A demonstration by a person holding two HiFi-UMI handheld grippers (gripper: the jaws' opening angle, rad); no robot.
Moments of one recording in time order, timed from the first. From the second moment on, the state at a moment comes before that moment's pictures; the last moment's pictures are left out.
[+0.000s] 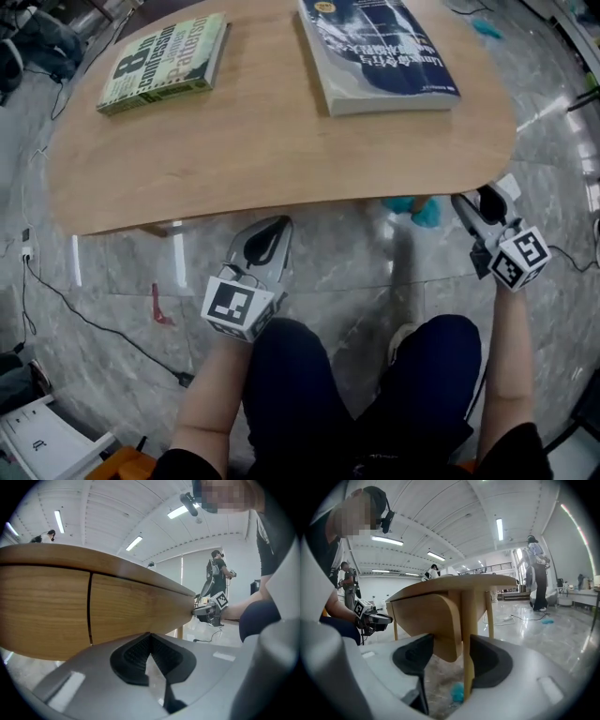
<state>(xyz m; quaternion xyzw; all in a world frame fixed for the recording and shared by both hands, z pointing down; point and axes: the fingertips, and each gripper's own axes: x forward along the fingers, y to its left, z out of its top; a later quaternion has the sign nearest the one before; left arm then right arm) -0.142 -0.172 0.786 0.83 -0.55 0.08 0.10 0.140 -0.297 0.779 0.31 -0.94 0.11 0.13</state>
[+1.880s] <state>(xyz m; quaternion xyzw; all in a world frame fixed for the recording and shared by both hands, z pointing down) -0.198 -0.150 0.781 0.77 -0.63 0.06 0.11 0.140 -0.273 0.790 0.19 -0.96 0.08 0.21</state>
